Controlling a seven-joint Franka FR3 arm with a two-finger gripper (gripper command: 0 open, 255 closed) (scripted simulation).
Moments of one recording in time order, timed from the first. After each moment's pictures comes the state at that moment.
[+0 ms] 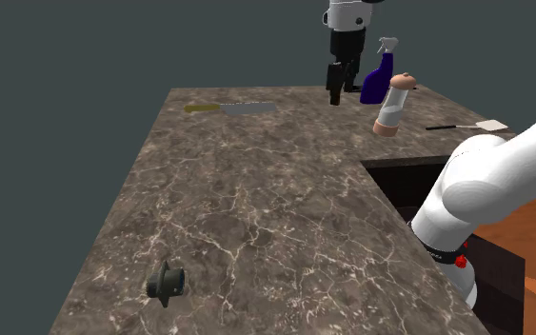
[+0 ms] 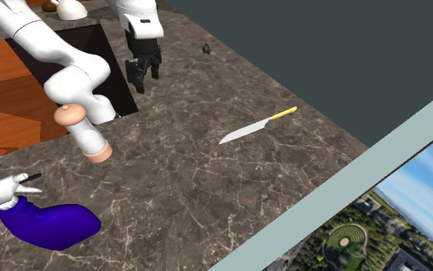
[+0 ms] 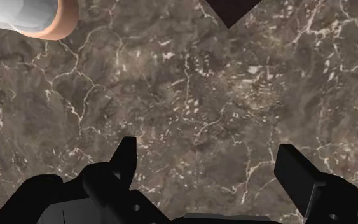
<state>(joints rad) 0.04 -0.61 -0.01 -2.33 -0.09 1.61 -0.08</state>
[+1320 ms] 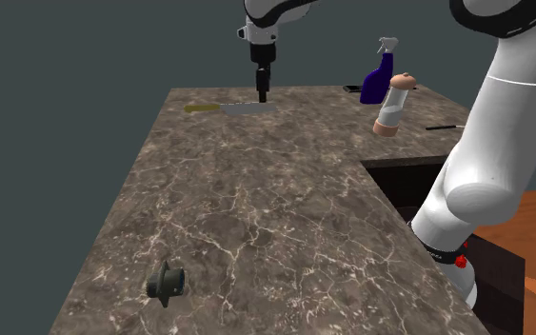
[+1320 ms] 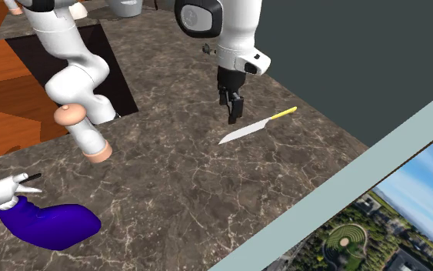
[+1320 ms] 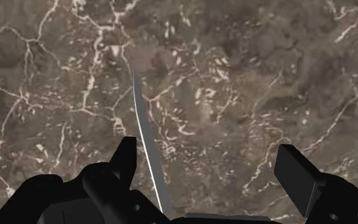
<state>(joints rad) 0.11 0.13 -0.07 -1.74 -0.03 1.83 -0.59</state>
